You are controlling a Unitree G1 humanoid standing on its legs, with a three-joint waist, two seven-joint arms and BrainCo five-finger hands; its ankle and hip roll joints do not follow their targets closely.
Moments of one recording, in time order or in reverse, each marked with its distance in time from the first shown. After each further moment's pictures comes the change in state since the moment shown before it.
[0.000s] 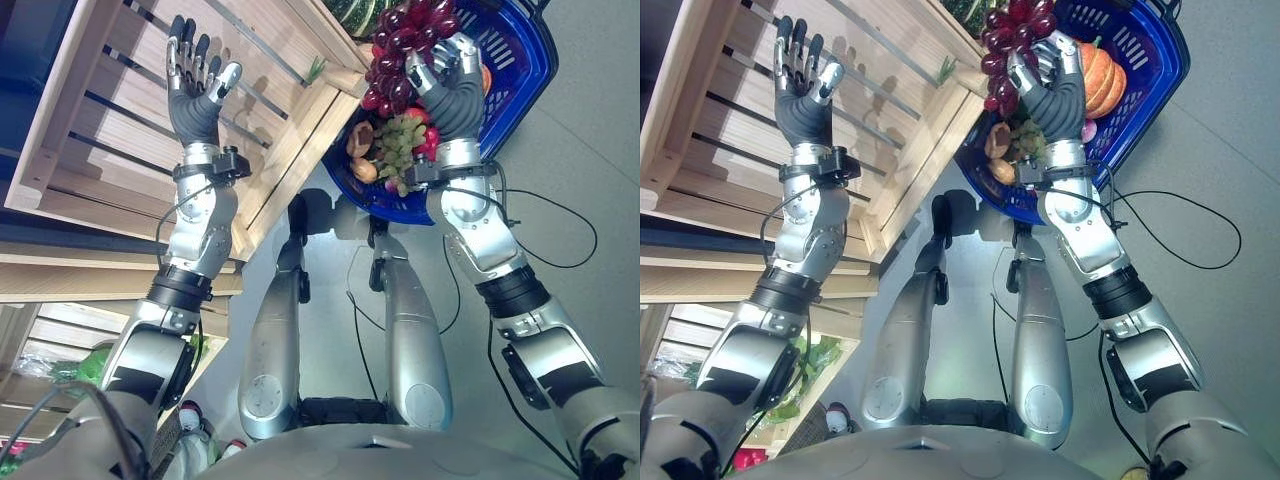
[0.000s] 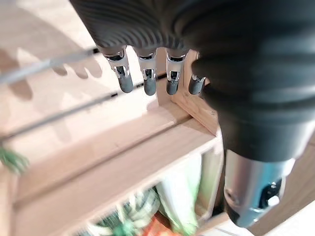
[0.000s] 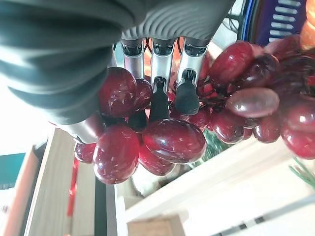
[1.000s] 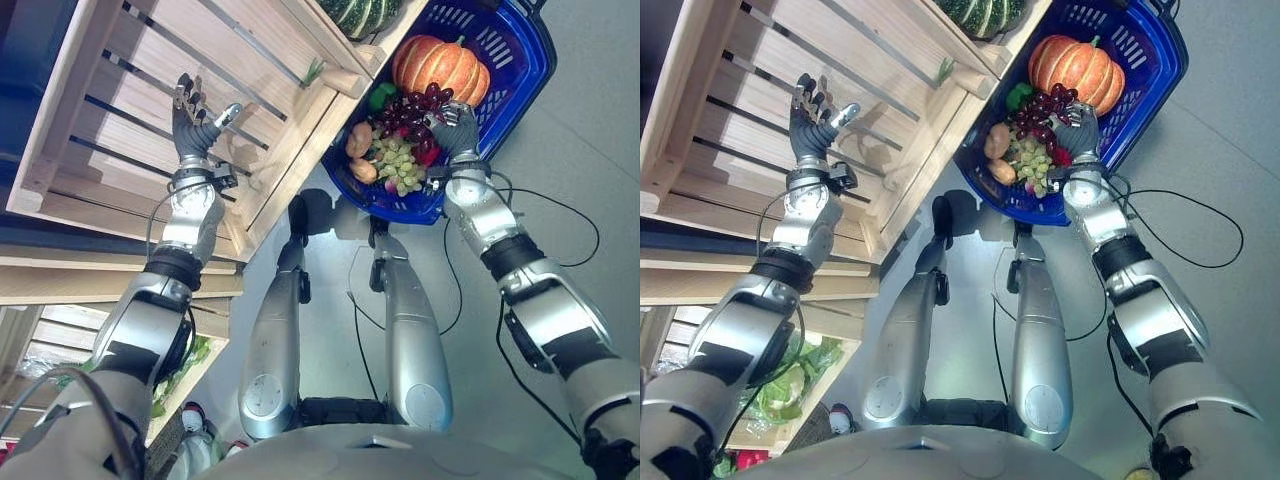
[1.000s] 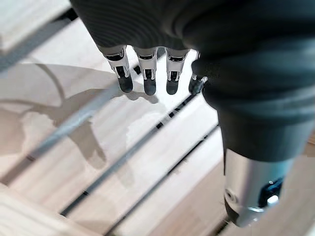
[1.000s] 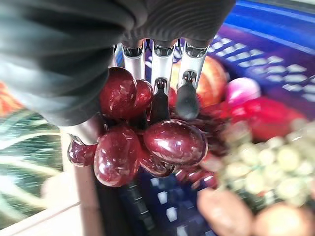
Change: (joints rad) left arm -0.181 0.053 -0.100 0.528 0.030 0.061 -0.024; right arm -0.305 -0.040 0.139 0.864 0.124 0.245 0.063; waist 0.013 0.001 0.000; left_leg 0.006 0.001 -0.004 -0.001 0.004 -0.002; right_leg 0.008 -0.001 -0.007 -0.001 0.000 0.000
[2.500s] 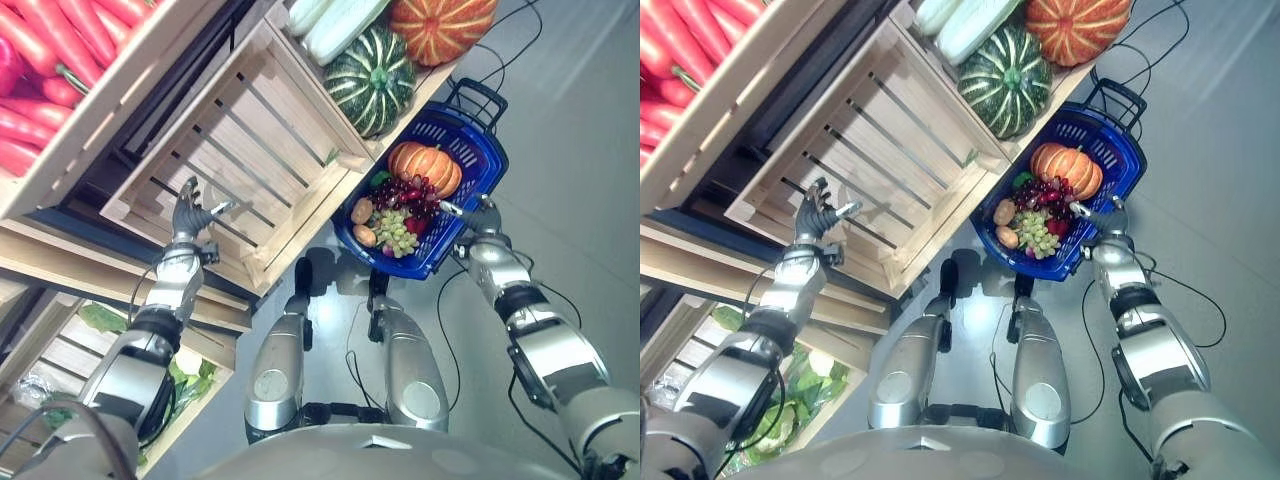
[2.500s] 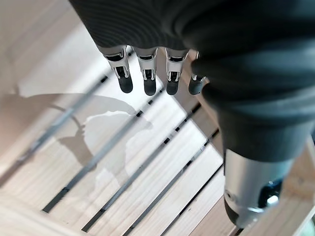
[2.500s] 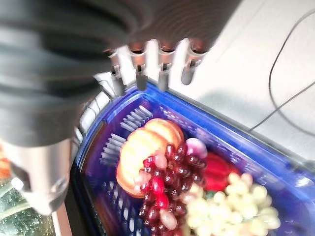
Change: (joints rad) left arm 0.520 0.007 0.071 0.008 0.163 0.071 -0.158; right arm 0.537 0.025 -0.224 0.102 -0.056 0.004 0.017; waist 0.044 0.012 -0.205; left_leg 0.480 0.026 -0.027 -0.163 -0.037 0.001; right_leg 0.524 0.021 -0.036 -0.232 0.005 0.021
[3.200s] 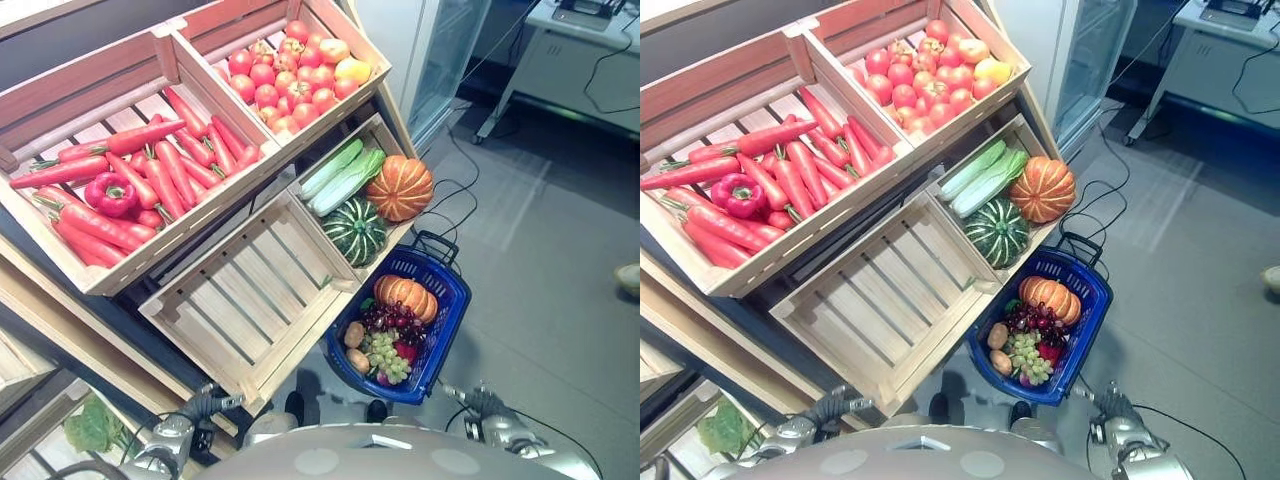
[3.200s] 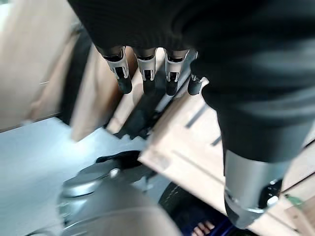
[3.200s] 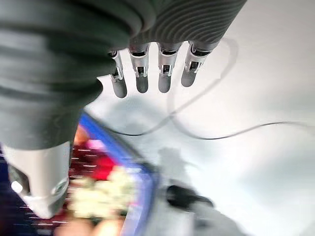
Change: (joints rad) left arm 0.315 -0.129 0.060 0.420 0.270 0.240 -0.277; right arm 0.406 0.140 -0.114 0.336 -0.231 0.082 0.186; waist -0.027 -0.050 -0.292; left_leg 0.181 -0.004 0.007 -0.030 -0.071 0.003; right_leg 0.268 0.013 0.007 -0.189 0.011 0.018
